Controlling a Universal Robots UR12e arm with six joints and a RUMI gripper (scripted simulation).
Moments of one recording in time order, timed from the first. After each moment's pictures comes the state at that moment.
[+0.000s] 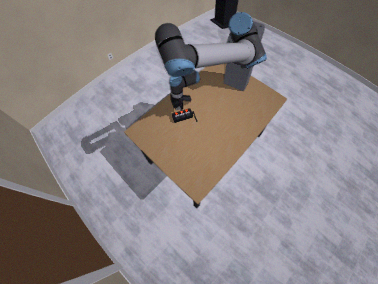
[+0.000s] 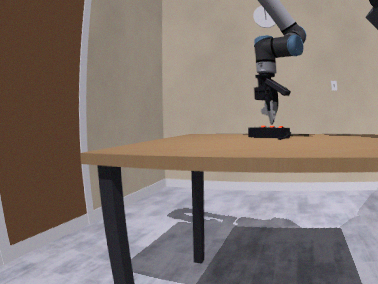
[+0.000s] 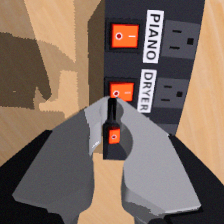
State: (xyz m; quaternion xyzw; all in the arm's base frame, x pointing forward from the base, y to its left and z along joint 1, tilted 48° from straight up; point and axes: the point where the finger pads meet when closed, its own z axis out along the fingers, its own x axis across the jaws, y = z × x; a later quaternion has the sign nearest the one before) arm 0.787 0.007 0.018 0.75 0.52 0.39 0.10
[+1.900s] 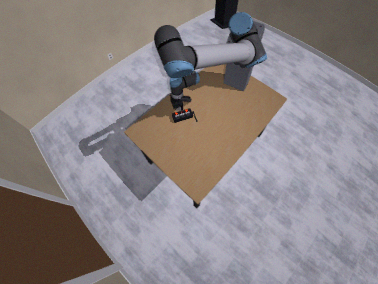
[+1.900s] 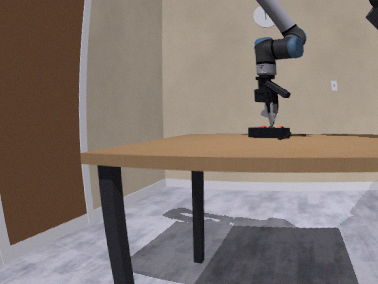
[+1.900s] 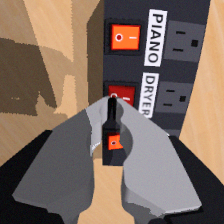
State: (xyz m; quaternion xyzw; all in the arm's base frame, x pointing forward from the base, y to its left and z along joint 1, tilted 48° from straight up) arm 0.793 0.009 0.012 0.75 0.52 0.39 0.10
